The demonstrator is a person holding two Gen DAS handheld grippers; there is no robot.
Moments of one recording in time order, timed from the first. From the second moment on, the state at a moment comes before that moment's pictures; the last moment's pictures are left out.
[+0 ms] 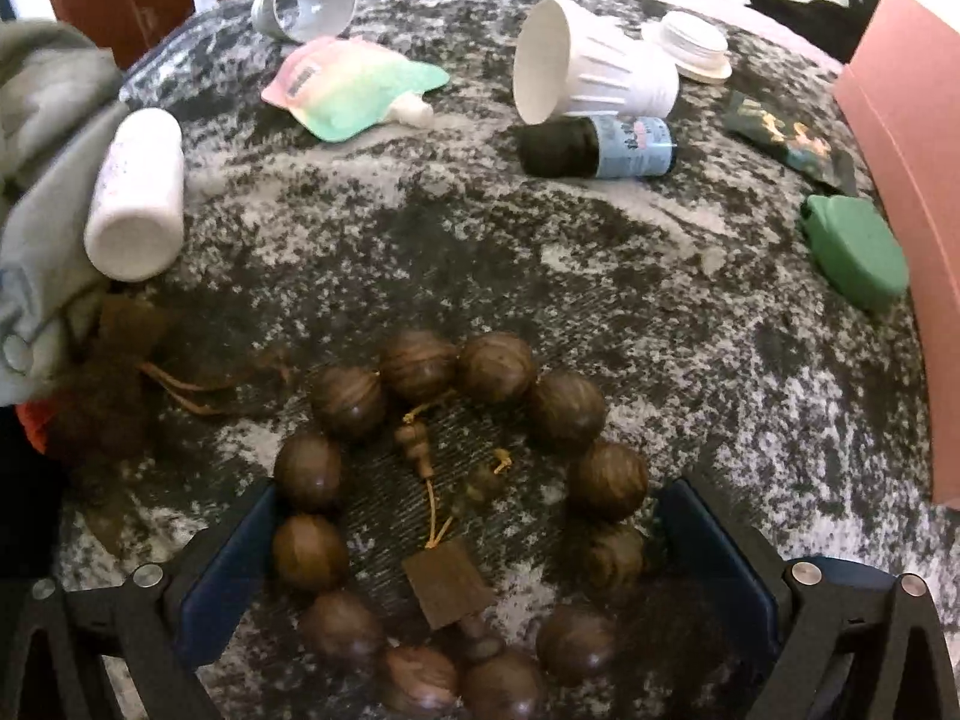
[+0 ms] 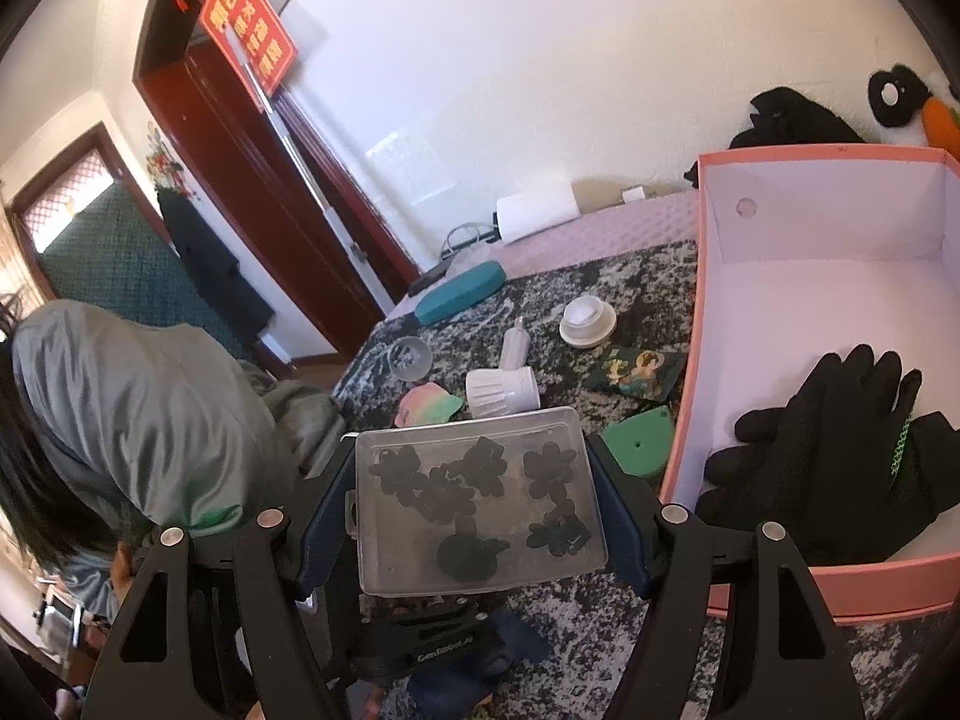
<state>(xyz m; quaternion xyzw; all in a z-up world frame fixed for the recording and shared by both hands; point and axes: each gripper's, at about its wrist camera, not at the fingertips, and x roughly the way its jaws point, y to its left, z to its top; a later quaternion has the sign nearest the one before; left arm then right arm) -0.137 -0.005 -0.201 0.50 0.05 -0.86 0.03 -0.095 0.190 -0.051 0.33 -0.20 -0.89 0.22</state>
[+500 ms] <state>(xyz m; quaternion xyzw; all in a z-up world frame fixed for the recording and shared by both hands) -0.148 0.045 -0.173 0.39 0.00 -0.92 0.00 -0.092 0.196 -0.046 0.32 -0.21 -0.89 0.23</state>
